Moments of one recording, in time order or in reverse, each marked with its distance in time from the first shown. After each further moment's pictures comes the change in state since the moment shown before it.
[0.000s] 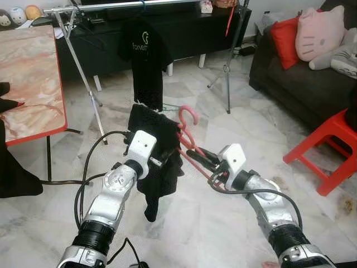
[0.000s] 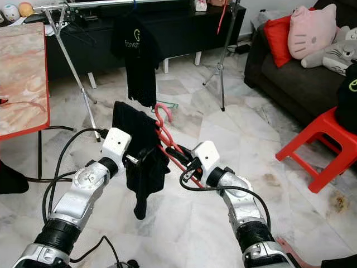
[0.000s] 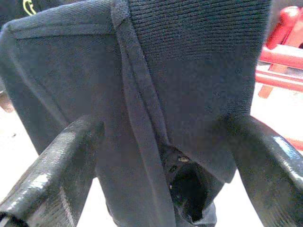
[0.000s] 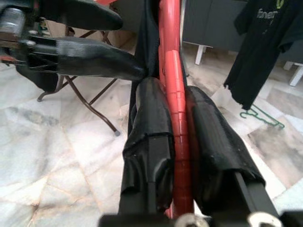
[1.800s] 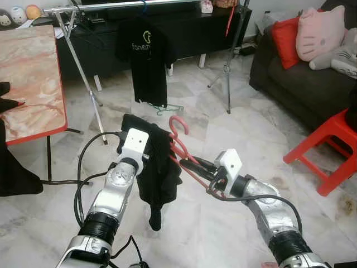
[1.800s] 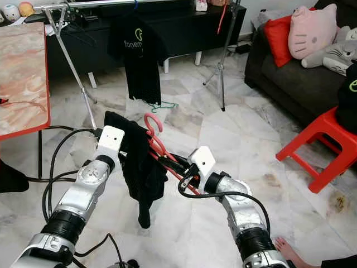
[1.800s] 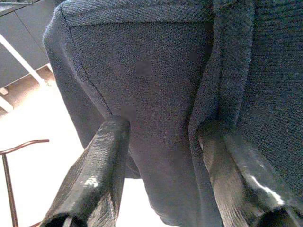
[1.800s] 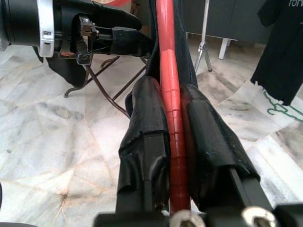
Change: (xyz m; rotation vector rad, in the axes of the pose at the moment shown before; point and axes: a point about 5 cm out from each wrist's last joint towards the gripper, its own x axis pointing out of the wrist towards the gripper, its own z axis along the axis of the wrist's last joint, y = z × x) left arm 0.006 0.017 -0.013 0.000 0.116 0.238; right arm -0.003 0.013 -0.002 0.051 0.011 0.116
